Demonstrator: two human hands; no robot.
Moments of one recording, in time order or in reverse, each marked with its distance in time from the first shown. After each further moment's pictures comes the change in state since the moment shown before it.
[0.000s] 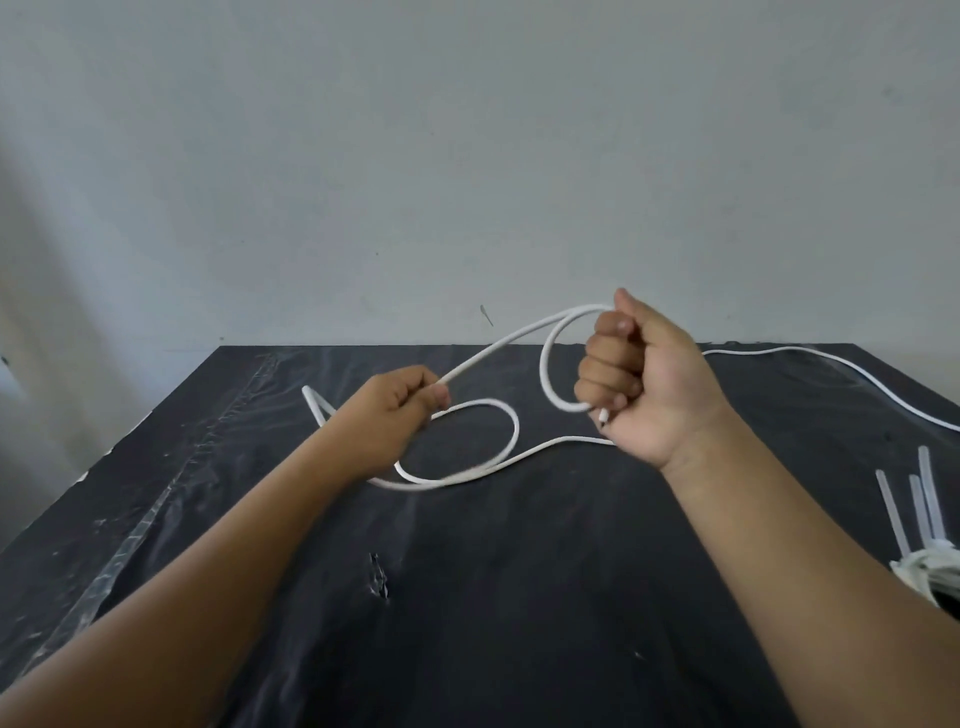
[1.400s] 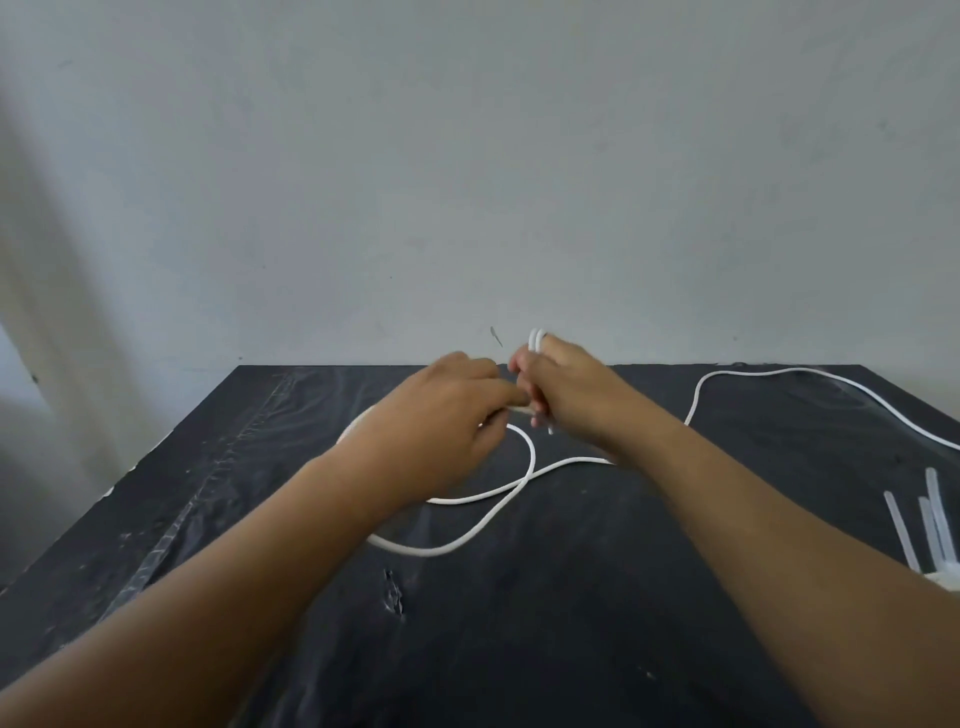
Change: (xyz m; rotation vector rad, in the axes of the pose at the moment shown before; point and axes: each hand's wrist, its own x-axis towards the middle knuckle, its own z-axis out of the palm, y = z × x) left_hand -0.015 0.063 -0.004 0.612 0.074 0.663; right_hand 0.022 0.022 0.031 -1.211 0.001 -0.216
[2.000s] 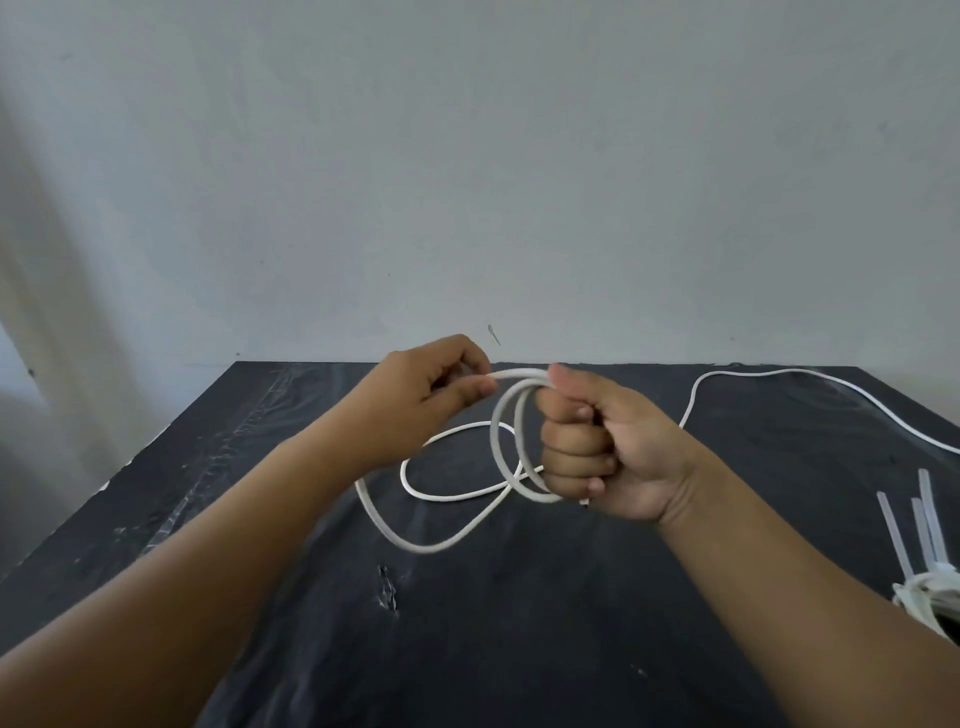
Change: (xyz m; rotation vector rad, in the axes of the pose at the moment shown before) left_hand -0.001 -0.019 -0.005 -0.483 -0.016 -0.353; right_hand -0.041 0.012 -0.013 0.952 -0.584 0.193
